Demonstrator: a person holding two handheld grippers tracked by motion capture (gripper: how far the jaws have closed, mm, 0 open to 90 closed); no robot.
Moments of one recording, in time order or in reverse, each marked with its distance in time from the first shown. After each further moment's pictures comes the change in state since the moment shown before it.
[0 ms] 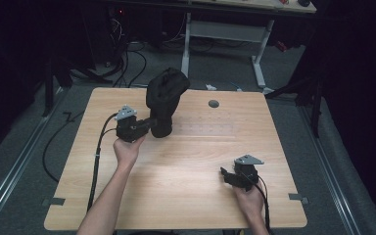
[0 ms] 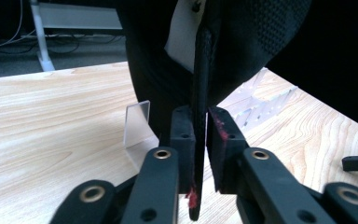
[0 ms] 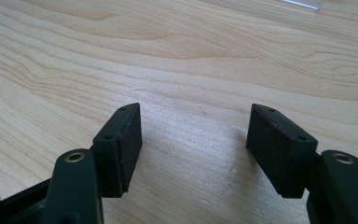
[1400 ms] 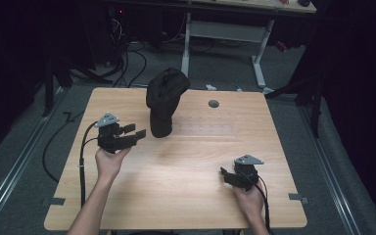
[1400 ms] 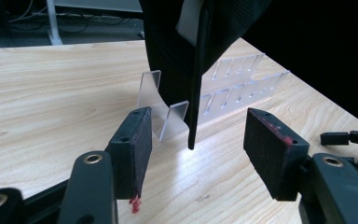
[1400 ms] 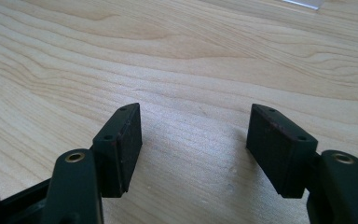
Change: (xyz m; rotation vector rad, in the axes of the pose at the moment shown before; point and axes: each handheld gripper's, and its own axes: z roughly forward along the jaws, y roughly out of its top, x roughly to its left) left arm -0.004 -0.006 -0.061 0.059 0.025 -0.054; right arm 0.000 0.000 0.000 0.000 0.000 0.001
